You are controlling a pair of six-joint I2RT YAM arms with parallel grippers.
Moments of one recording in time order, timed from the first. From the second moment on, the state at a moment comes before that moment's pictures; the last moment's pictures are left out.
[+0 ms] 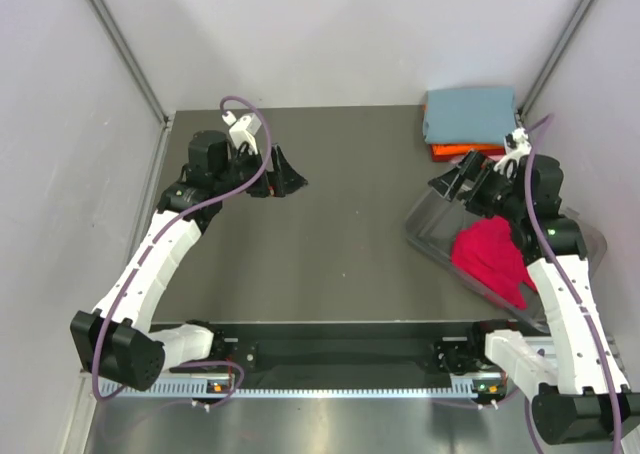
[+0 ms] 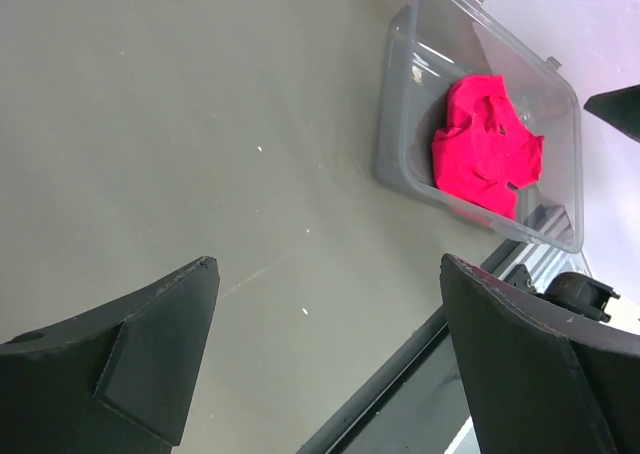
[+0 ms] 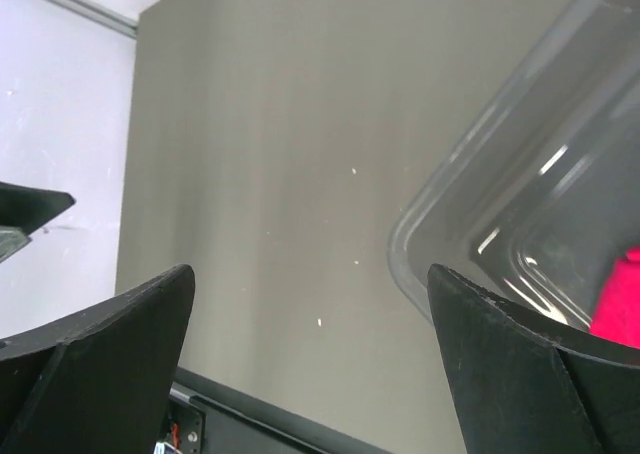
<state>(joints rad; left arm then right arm) -0.29 1.20 1.17 -0.41 0.52 -0.42 0.05 0.89 1.04 -0.59 -0.36 0.57</state>
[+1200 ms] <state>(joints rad) -0.30 1.22 1.02 -0.41 0.58 -0.50 -0.36 1.43 0.82 -0.60 0.22 0.66</state>
